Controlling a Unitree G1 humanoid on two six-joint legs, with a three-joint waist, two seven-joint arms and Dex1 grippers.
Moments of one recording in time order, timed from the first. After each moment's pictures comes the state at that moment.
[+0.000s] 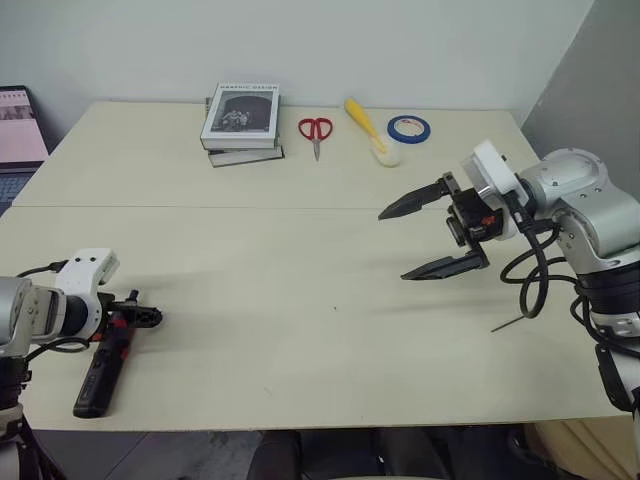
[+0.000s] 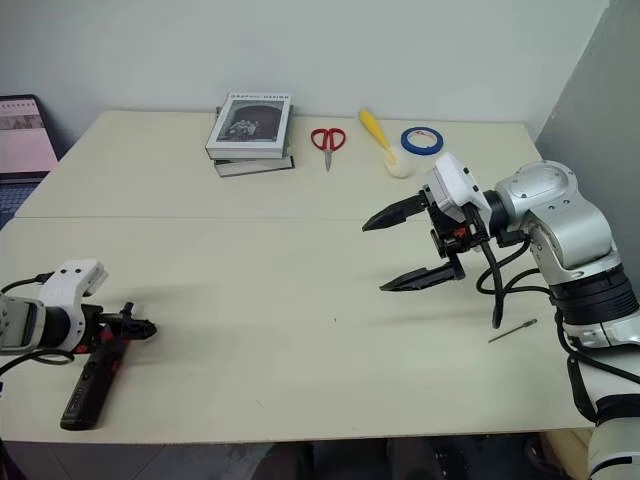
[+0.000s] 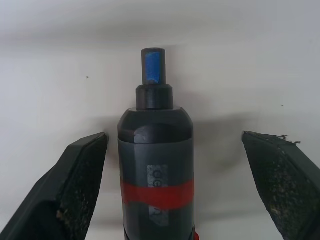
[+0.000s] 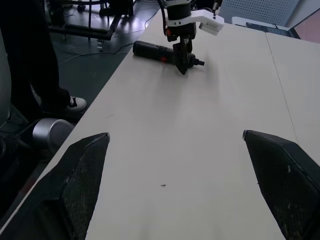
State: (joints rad) left arm -0.34 1.06 0.24 0.00 -0.42 1.56 -0.62; right arm -0.91 -0.78 0.25 0.05 0.58 0.32 1.53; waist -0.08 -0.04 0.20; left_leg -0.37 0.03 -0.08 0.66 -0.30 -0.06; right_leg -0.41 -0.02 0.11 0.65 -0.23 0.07
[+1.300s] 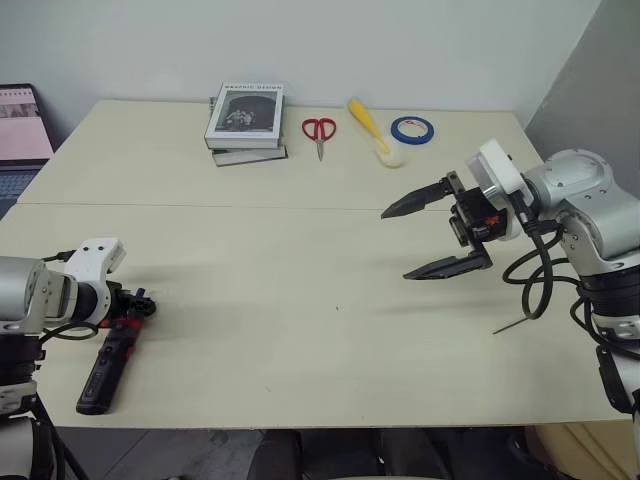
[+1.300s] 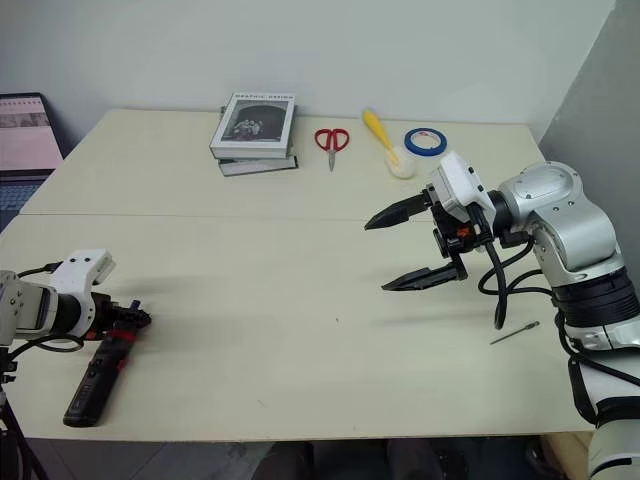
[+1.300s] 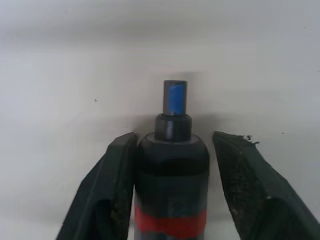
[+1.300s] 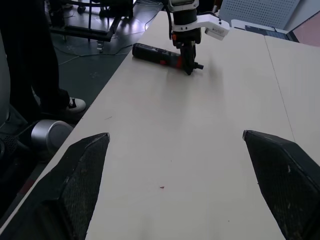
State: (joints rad) left arm -0.47 1.04 0.15 0.10 -0.41 1.56 -0.57; right arm -0.89 -0.78 0.23 0.05 0.57 0.33 1.53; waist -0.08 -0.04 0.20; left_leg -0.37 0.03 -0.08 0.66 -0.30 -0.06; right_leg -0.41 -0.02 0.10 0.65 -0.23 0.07
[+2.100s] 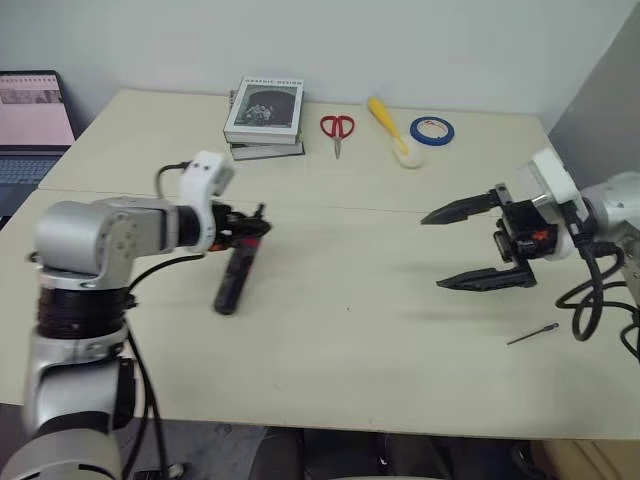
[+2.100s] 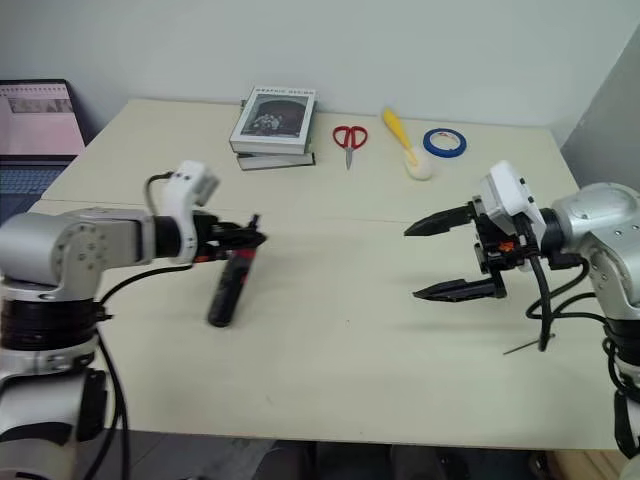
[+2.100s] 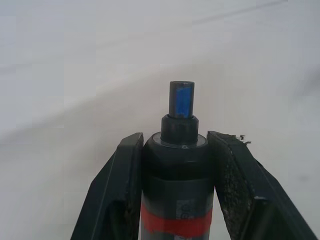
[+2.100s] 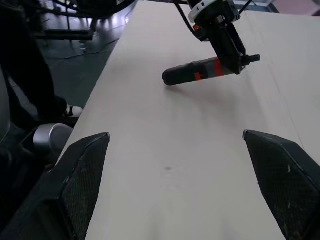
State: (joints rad) left arm -0.81 0.66 0.04 -0.08 -0.53 1.32 -0.64; right arm -0.63 -0.96 -0.02 -0.21 0.65 0.55 1.40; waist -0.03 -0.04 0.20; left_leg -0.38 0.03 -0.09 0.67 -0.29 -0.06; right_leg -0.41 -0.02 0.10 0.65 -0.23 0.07
